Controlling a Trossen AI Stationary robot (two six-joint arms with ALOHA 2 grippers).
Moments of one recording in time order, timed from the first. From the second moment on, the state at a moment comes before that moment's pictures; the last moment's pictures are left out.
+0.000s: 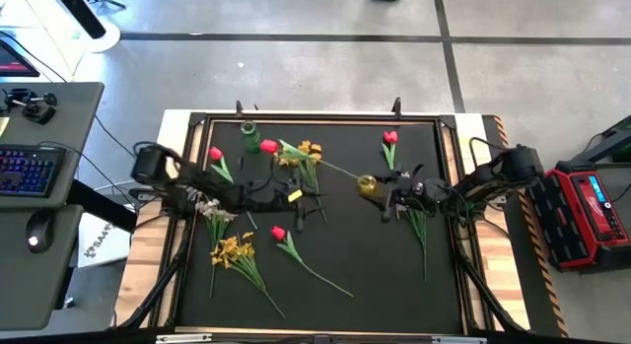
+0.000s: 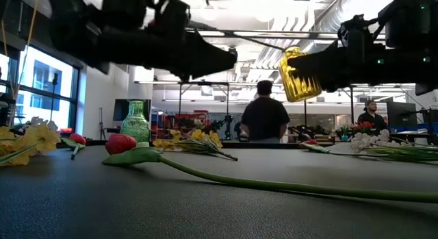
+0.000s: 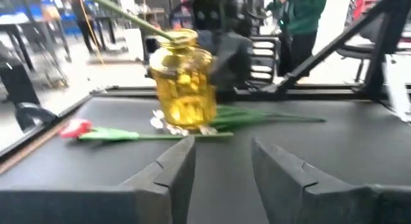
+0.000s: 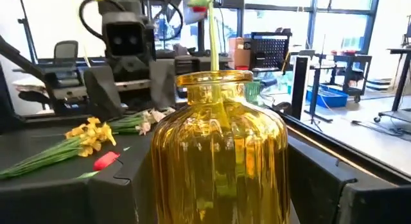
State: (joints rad) left arm -0.06 1.77 0.61 1.10 -0.17 0.05; right arm 0.05 1.53 0.08 1.53 0.31 -0.02
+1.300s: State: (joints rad) left arm 0.12 1.94 0.93 0.66 0.02 0.11; right arm -0.03 2.03 0.29 1.57 0.26 0.00
